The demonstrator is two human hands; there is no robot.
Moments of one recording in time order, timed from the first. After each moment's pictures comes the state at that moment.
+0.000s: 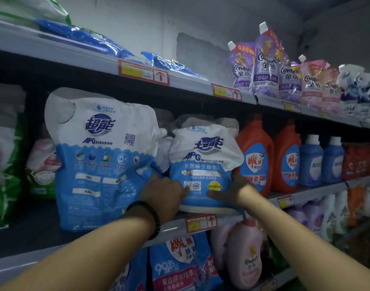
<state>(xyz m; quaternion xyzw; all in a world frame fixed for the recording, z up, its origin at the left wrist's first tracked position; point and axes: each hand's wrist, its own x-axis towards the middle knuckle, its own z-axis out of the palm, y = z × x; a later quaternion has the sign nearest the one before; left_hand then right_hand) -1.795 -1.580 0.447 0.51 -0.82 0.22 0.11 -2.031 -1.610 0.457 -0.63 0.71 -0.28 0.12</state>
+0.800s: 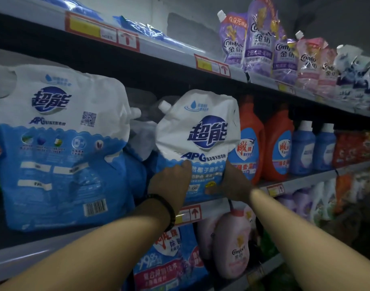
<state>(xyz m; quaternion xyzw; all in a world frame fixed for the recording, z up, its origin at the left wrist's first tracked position) -1.875 -1.605 0.431 0.55 -0.79 0.19 0.22 -2.095 -1.671 0.419 -0.74 0.55 -0.35 0.14</state>
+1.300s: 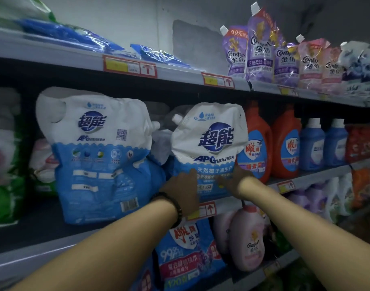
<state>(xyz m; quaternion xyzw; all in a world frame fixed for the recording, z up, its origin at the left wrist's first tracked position) -1.845 -1.575 0.441 0.53 -0.82 0.04 0.20 -2.044 -1.602 0.458 -0.68 0.68 -0.26 0.12</state>
